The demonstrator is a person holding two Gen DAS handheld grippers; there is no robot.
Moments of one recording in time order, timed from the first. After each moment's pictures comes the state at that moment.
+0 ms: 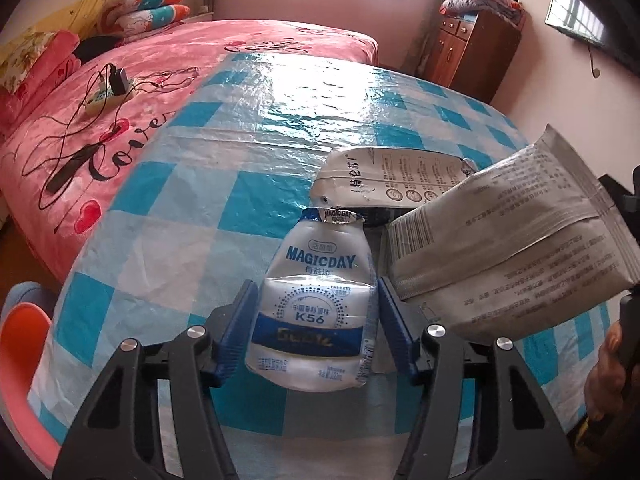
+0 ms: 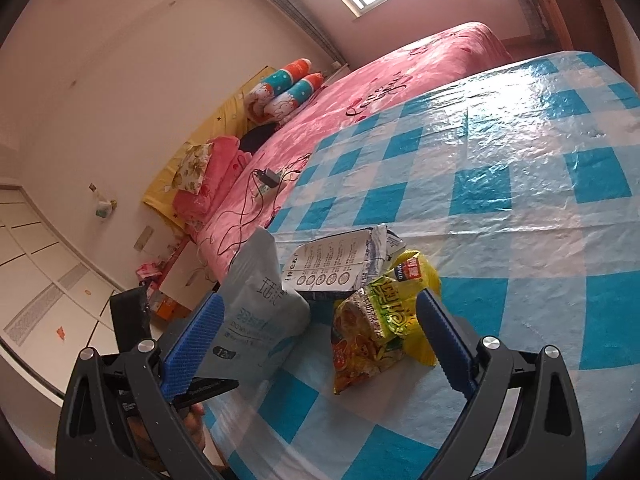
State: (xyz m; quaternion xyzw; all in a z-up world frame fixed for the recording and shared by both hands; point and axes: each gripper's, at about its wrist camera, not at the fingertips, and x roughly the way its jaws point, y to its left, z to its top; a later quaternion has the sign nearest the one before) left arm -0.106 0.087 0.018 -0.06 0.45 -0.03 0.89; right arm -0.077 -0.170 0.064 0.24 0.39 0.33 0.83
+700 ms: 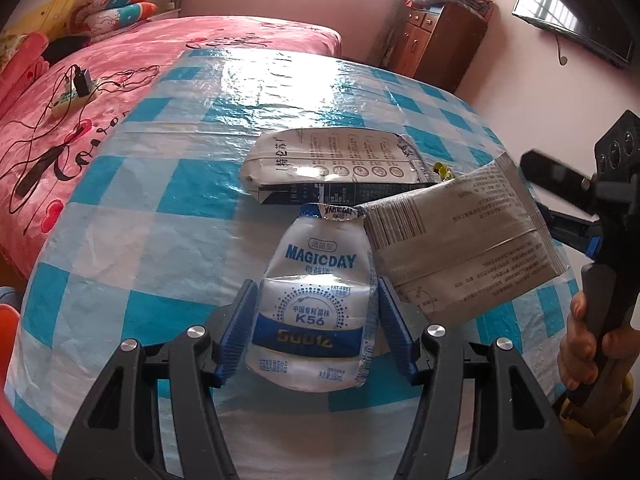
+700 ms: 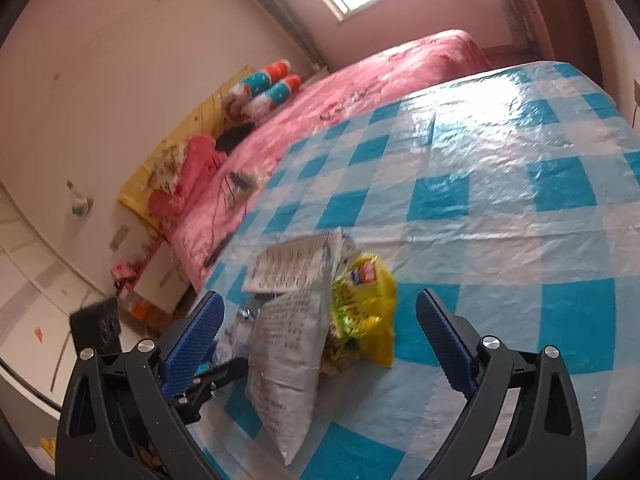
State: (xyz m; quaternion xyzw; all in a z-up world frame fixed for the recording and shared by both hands) left arm -0.115 0.062 0.017 -0.07 0.46 -0.09 0.88; right arm -0.078 -0.173 0.062 0.19 0.41 0.29 0.84
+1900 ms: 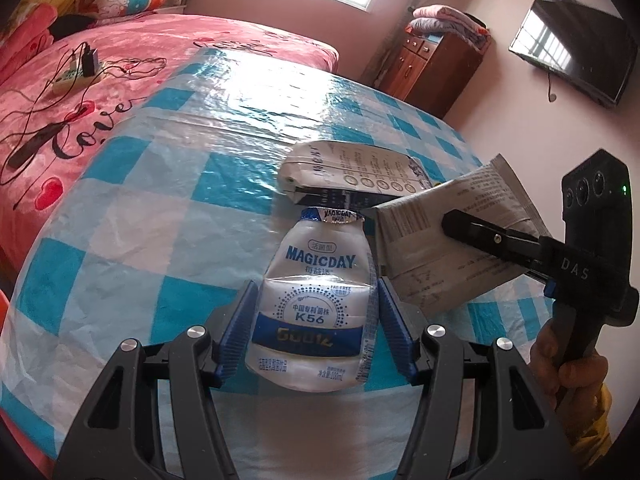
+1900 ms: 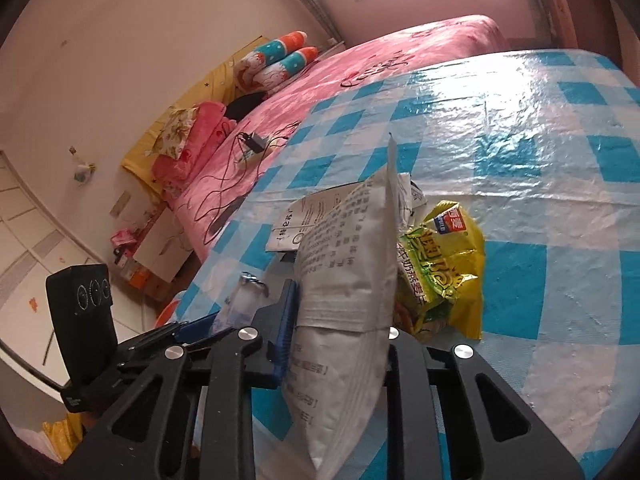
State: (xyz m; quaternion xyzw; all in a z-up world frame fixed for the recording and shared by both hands) left arm -0.128 0.109 0.012 -0.14 0.43 -0.12 0.88; right arm -0.095 -0.117 0.053 0.16 0.42 0.31 0.84
